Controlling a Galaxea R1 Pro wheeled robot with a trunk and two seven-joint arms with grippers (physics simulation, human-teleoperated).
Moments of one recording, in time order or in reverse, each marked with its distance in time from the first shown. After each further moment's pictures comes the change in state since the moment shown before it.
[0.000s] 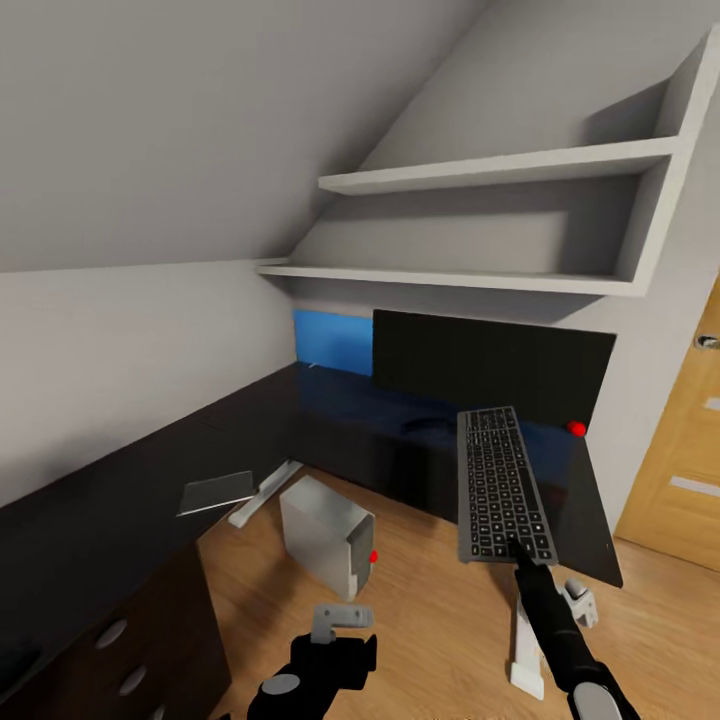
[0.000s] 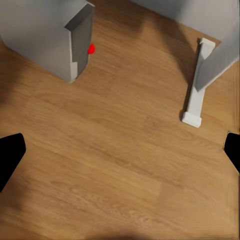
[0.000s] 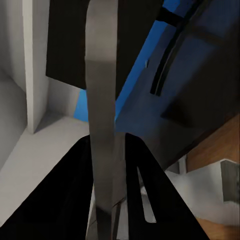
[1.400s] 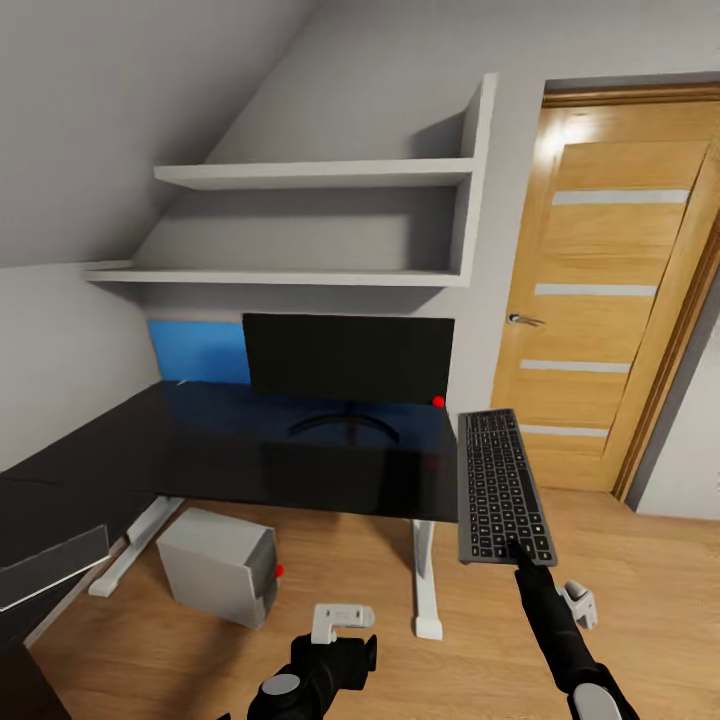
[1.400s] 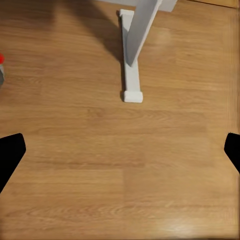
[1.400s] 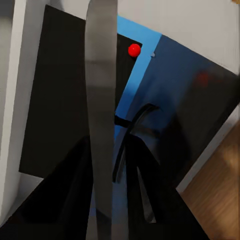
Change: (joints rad) left arm 0.000 0.000 0.000 0.000 0.000 0.000 0.000; right arm 0.000 0.000 -0.001 0.006 -0.008 0.002 -0.001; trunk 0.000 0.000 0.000
